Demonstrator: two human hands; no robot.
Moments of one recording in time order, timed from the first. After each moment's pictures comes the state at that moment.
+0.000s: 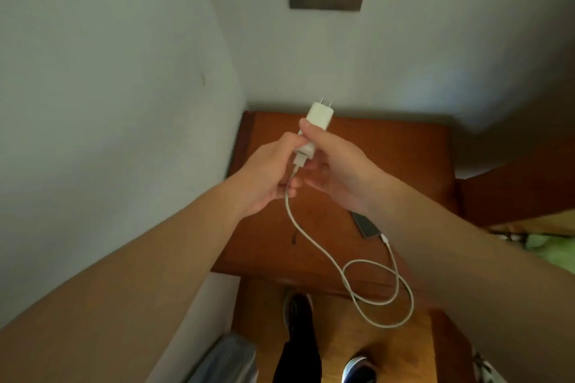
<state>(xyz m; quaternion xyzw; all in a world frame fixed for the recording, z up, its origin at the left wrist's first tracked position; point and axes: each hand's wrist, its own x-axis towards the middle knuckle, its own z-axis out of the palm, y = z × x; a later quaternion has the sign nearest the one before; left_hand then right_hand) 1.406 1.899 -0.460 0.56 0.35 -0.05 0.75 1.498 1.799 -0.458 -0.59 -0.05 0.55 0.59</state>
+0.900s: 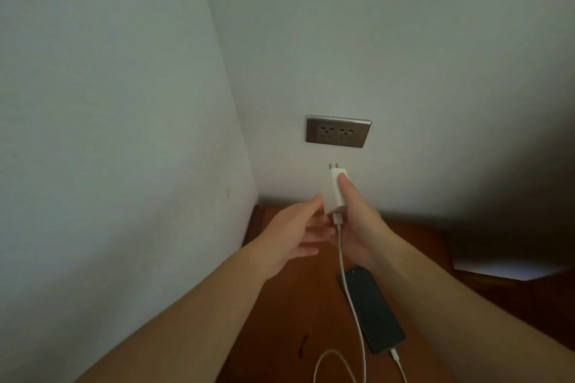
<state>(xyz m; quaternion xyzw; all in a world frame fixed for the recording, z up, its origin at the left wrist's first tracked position) 1.459 1.946 -0.401 0.57 0.33 -0.03 0.75 1.558 1.855 -0.403 -0.57 0.05 0.51 0.64</state>
